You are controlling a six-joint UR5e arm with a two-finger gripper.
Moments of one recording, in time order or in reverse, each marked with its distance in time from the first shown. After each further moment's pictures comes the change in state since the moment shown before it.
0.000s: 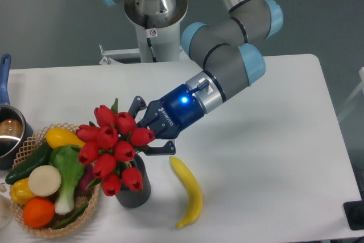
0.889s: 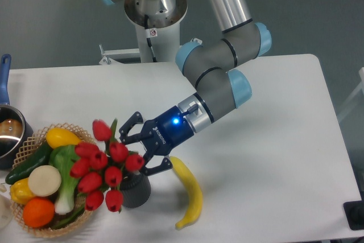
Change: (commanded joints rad) arm -0.022 -0.058 -0.049 0.034 0.167 0.017
